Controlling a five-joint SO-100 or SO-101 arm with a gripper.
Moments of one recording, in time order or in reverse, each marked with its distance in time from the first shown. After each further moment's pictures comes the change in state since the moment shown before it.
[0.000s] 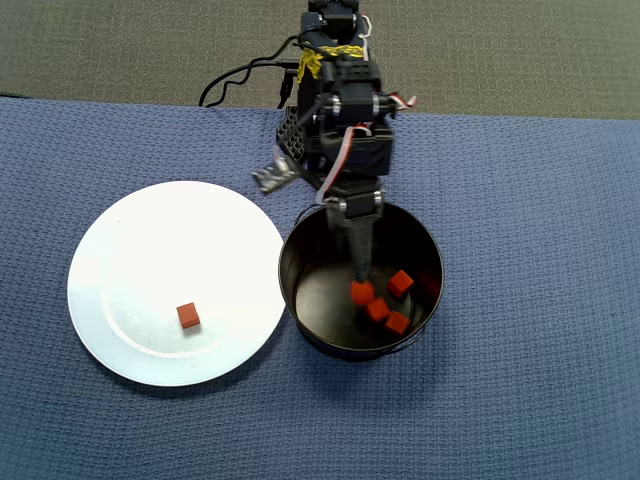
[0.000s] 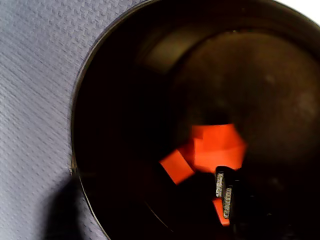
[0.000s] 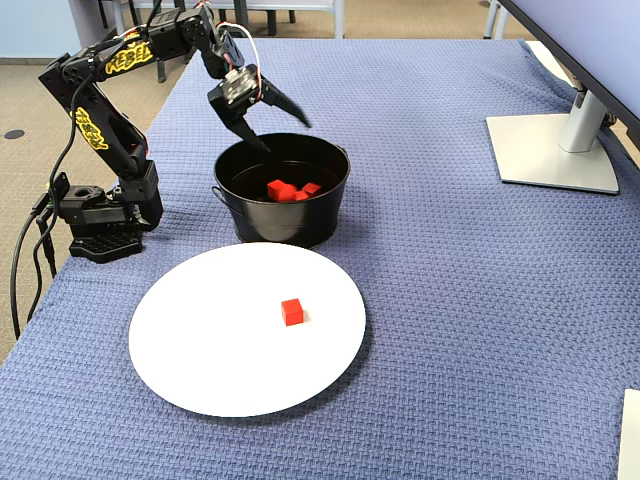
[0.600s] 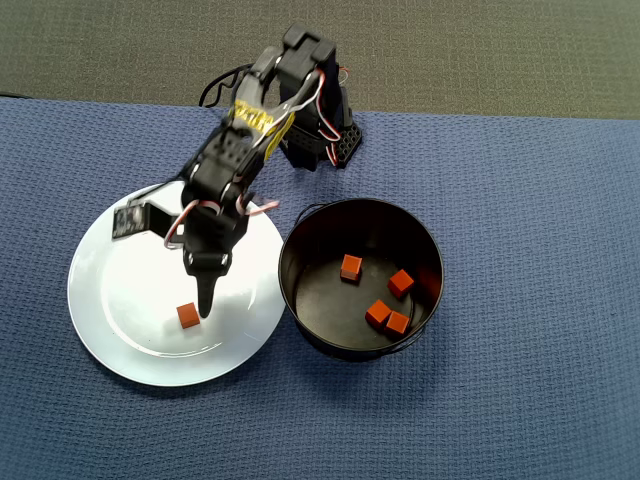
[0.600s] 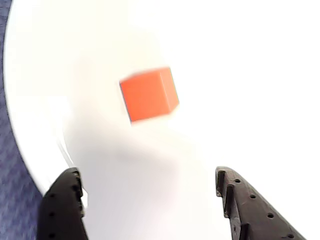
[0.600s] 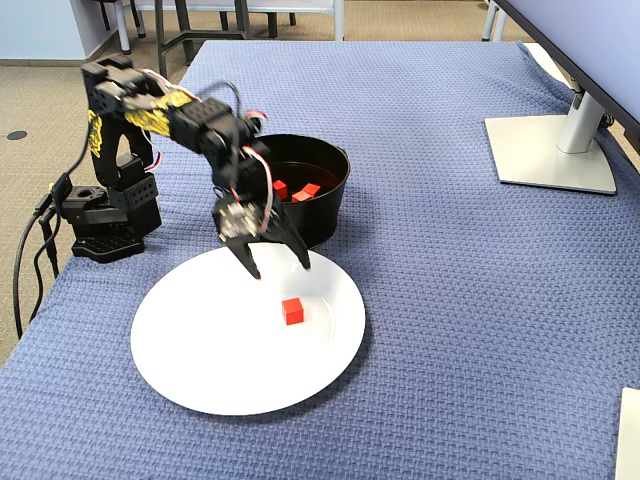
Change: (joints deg) arm 33.3 -36.9 -12.8 -9.9 -21.9
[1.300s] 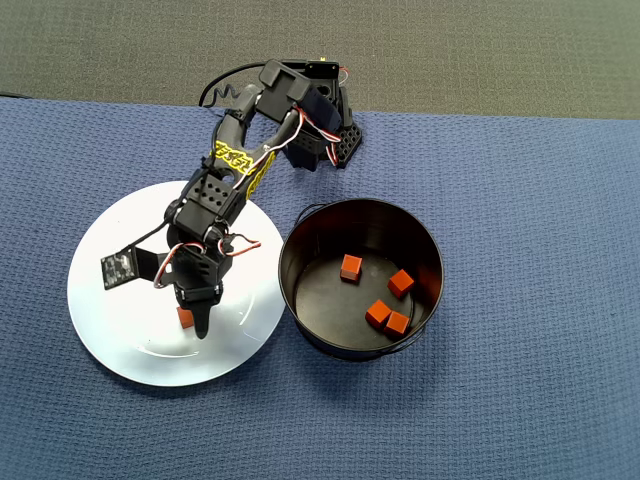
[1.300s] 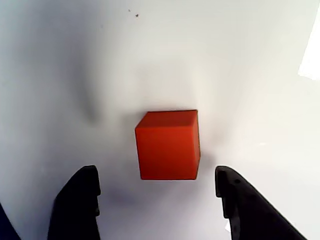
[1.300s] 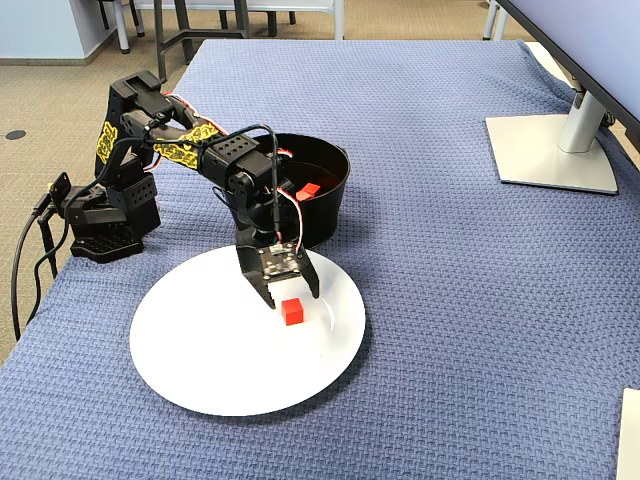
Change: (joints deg) arm 0.0 -15.9 -12.0 0.4 -11.7
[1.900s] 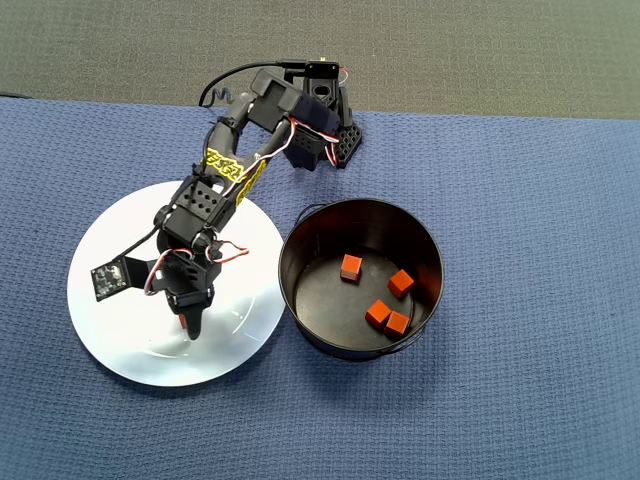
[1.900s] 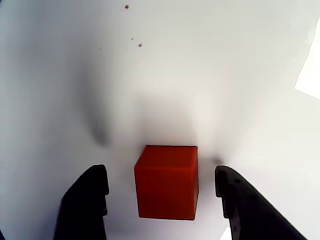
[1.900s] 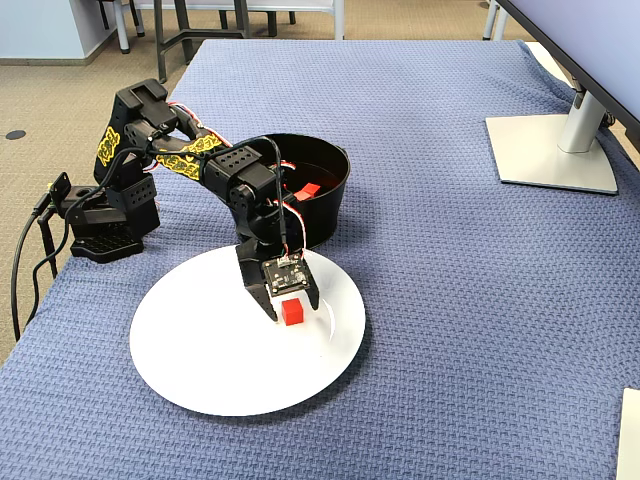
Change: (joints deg) arm 1.8 -5.2 -6.2 -0.5 -2.7
